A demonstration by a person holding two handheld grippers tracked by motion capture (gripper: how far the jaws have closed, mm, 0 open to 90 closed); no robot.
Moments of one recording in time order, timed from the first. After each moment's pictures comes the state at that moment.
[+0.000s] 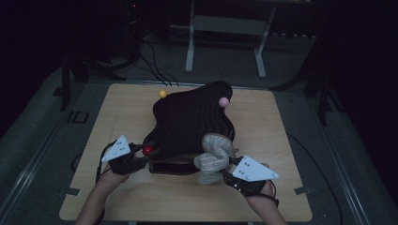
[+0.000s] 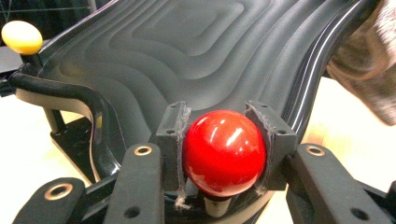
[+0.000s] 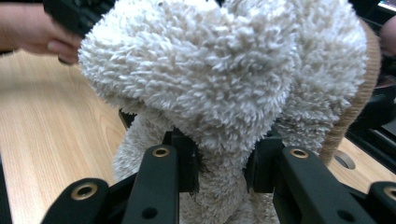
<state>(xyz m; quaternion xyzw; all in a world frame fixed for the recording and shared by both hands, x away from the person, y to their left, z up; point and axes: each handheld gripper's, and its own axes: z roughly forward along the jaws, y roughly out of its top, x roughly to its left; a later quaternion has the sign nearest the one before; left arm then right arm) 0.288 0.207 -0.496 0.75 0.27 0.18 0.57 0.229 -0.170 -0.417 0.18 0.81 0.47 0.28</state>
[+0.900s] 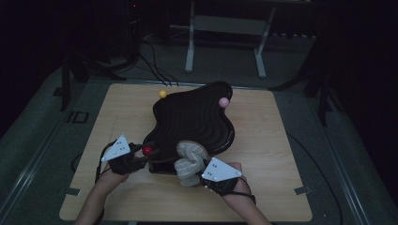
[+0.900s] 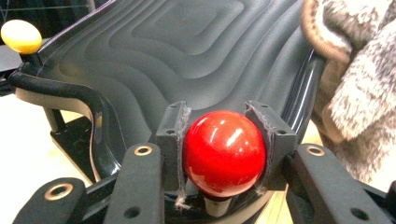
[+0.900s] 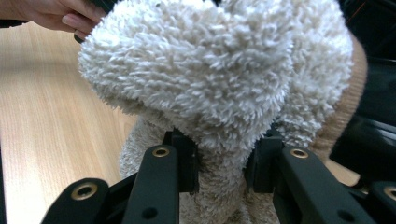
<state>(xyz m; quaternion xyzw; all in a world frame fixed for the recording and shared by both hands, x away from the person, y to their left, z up) 0.288 0.208 -0.496 0.75 0.27 0.18 0.58 0.238 -0.110 -0.440 0.14 0.84 0.44 0.27</state>
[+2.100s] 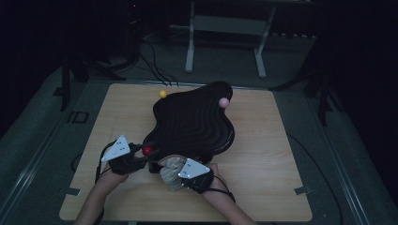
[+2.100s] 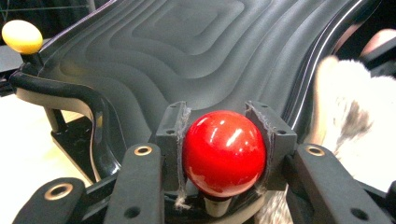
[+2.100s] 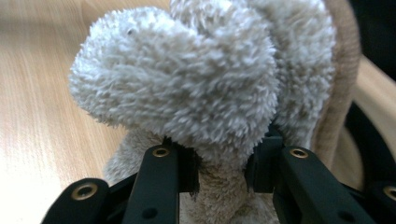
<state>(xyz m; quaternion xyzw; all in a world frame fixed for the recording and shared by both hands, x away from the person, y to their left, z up) 0.288 0.208 -0.496 0.75 0.27 0.18 0.58 0.263 -0.059 -0.502 0.15 0.88 0.40 0.23</state>
